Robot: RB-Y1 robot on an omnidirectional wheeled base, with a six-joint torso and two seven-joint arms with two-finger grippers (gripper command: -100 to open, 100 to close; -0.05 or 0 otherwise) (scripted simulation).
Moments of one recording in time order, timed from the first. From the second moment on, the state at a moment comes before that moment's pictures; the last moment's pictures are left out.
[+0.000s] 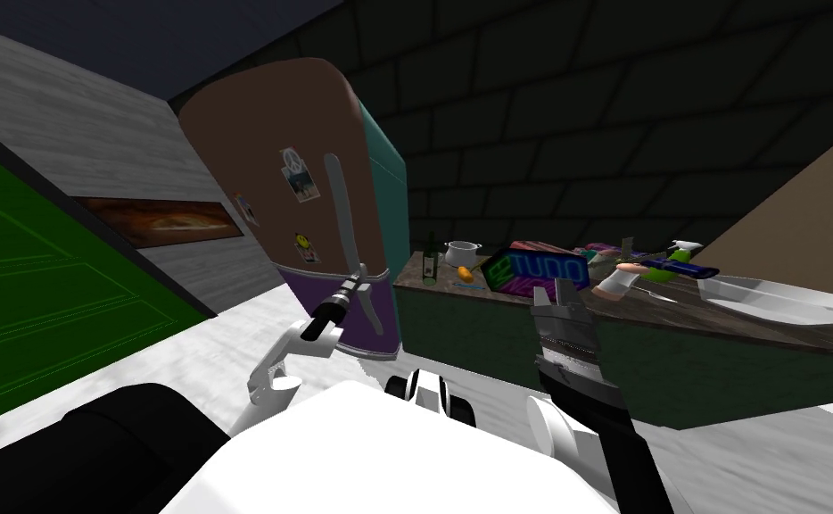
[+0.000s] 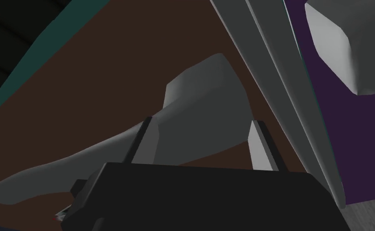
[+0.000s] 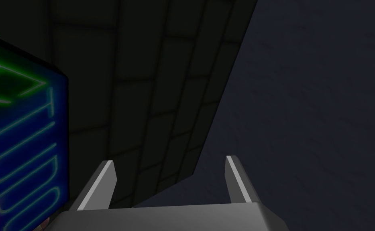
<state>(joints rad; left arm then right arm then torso) 0.37 0.33 0.18 -2.37 -0.20 0.52 -0.03 0.48 -0.01 -0.02 -2.36 0.04 -0.37 0.10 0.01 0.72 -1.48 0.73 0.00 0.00</state>
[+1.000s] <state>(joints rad) 0.55 0.55 0.14 -2.43 -0.10 0.33 0.08 0.48 -0.01 -0.02 -2.35 0.04 -0.37 0.10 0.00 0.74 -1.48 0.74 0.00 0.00</state>
